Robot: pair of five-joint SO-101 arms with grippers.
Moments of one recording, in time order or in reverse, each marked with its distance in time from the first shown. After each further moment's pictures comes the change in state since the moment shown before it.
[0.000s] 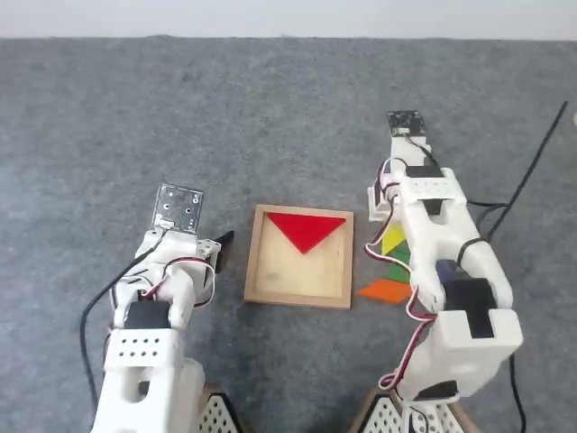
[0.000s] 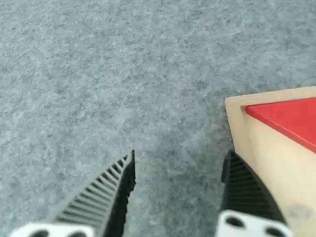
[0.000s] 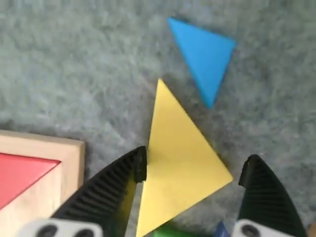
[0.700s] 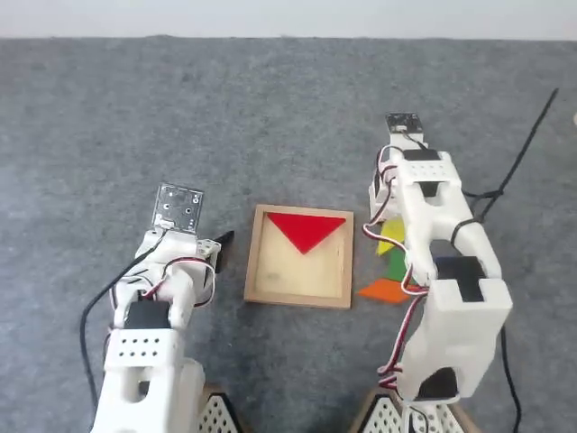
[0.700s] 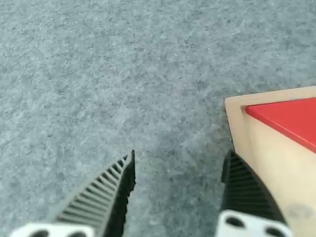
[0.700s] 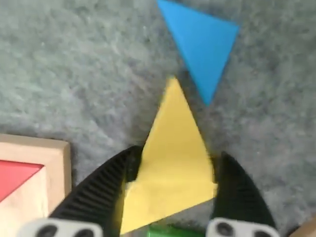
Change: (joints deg) left arm 0.0 0.0 0.0 0.0 0.0; right arm 0.4 11.8 -13.5 11.6 0.3
